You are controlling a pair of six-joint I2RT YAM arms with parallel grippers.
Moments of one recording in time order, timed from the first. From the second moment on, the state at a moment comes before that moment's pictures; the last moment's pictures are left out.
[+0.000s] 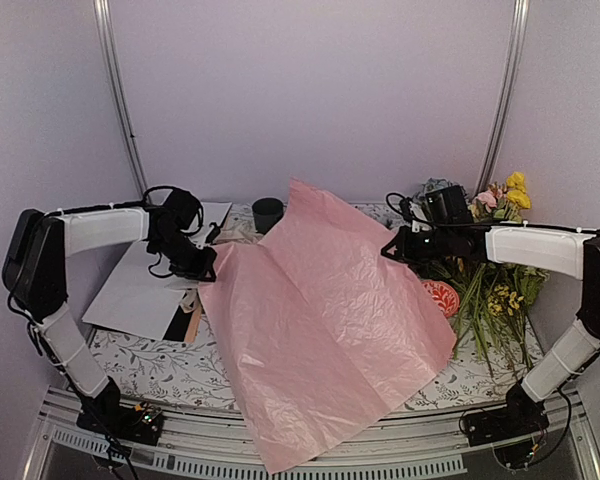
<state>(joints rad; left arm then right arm) -0.35 1.72 1.19 -0.66 0.20 -0.12 0.46 1.56 1.03 -0.16 -0.32 0.50</state>
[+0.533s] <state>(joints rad) -0.30 1.78 1.32 -0.75 0.03 -0.07 0.46 1.54 1.04 -0.22 -0.18 0.52</state>
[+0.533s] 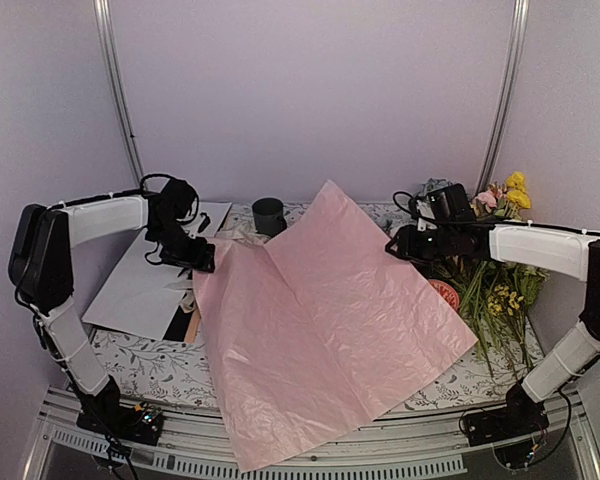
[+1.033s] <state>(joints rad) -0.28 1.76 1.43 -0.81 -0.18 -0.04 0.18 1.29 1.04 -0.30 0.00 0.46</state>
